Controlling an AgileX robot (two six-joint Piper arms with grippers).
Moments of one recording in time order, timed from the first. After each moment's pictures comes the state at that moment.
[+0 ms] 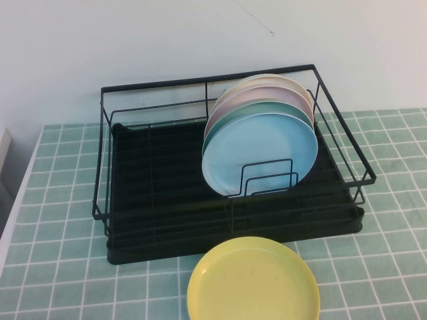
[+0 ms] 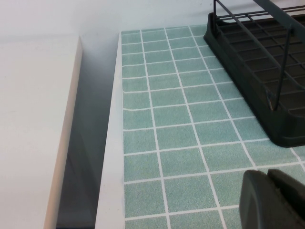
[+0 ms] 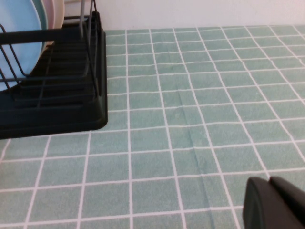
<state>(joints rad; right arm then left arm) 0.00 -0.01 0.02 0.01 0.41 0.00 -0.01 -0.01 0.01 0.01 0.38 -0.04</state>
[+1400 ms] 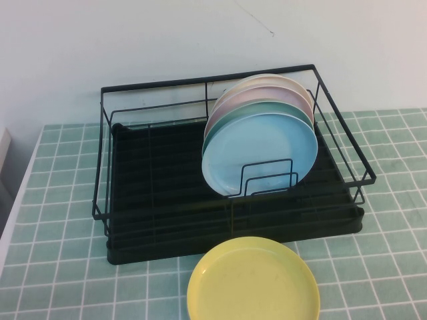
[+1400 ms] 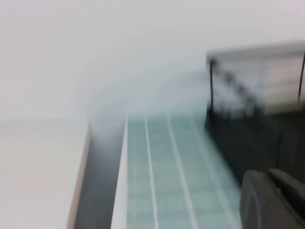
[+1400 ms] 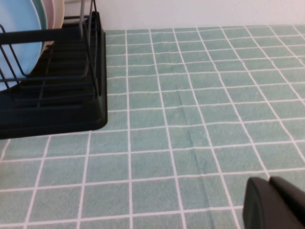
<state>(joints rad) 0.00 -0.01 0.02 0.01 0.41 0.00 -0.01 -0.01 0.02 0.02 0.14 -0.05</state>
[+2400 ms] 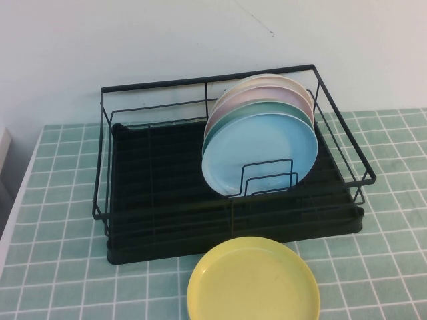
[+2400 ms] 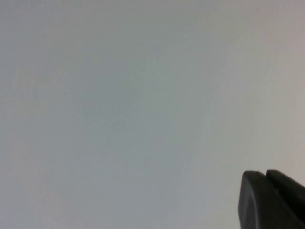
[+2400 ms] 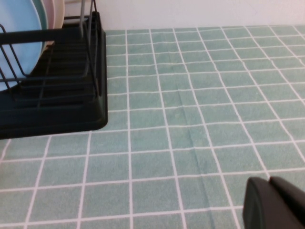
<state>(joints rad) 0.00 -0.01 0.02 0.01 0.41 0.00 -0.01 0.00 -0.35 -0.04 -0.27 -0.20</state>
